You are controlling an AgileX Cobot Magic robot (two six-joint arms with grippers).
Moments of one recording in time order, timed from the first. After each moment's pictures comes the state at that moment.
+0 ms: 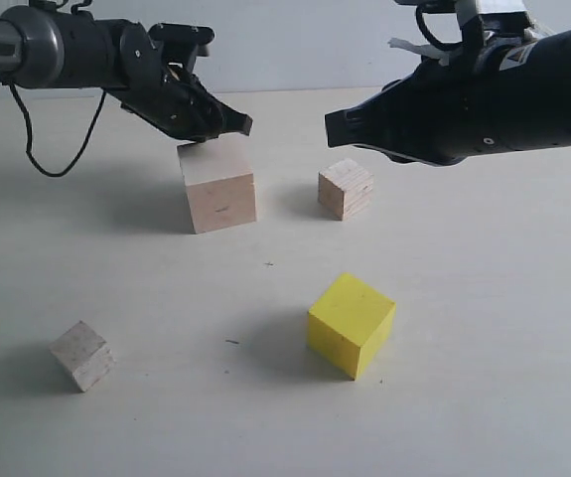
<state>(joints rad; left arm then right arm) -0.40 2.31 -1.72 -0.19 0.41 0.15 0.55 1.36 -0.83 0.52 0.24 -0.28</state>
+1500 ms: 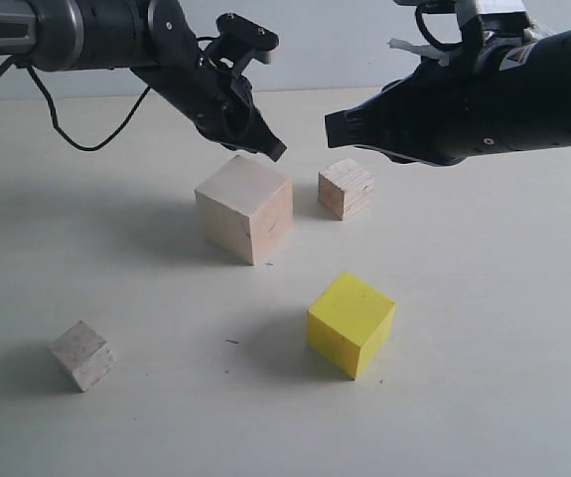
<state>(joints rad) -0.50 2.23 -1.73 -0.29 0.59 0.54 0.55 1.36 -0.83 0.52 0.24 -0.28</state>
